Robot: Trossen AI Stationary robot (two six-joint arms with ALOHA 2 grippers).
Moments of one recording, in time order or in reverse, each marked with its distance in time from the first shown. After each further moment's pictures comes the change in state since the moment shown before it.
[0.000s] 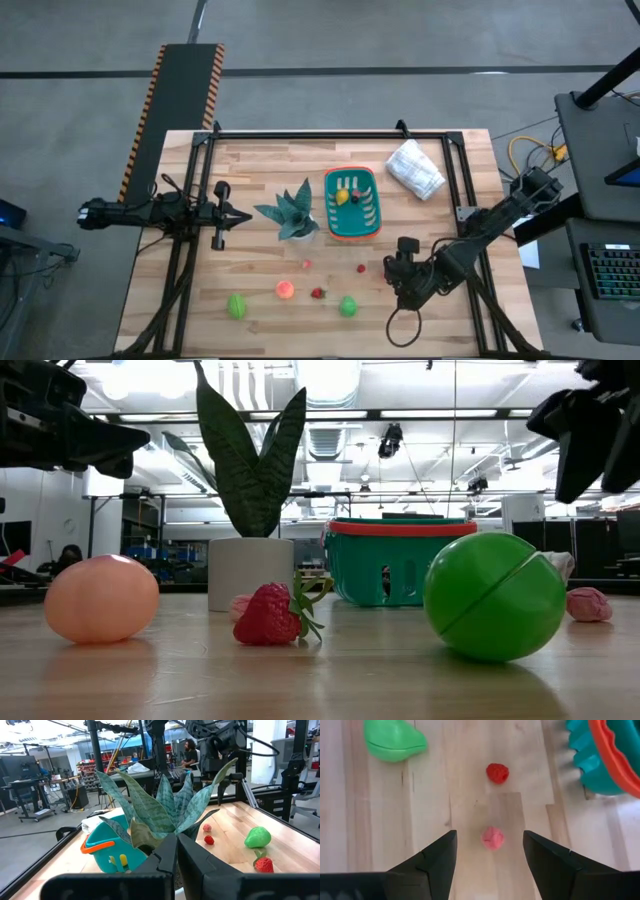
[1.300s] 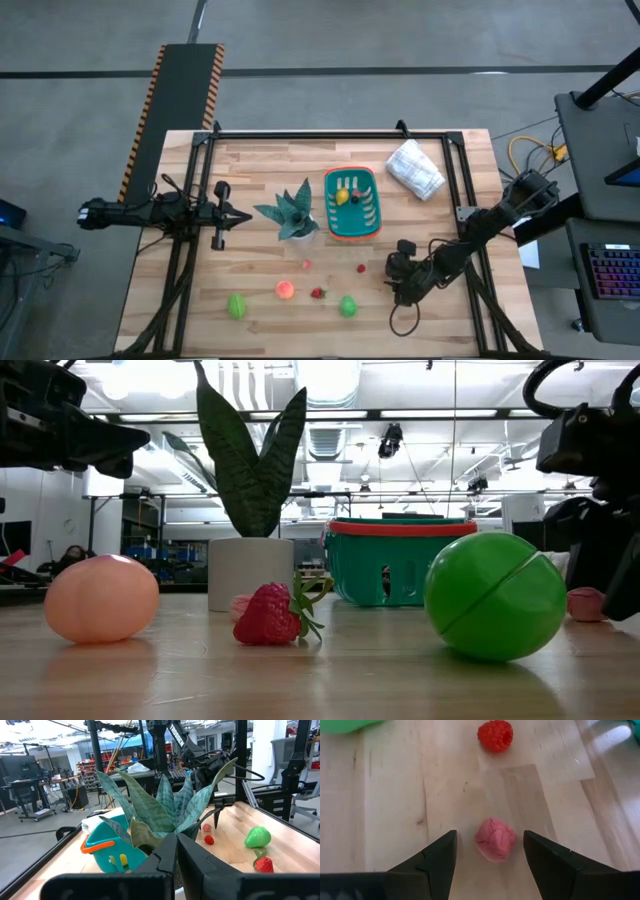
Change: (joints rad) left arm 0.000 0.001 0.000 0.000 0.000 0.000; right arm -0.009 0.045 -0.377 0.558 0.027 0.051
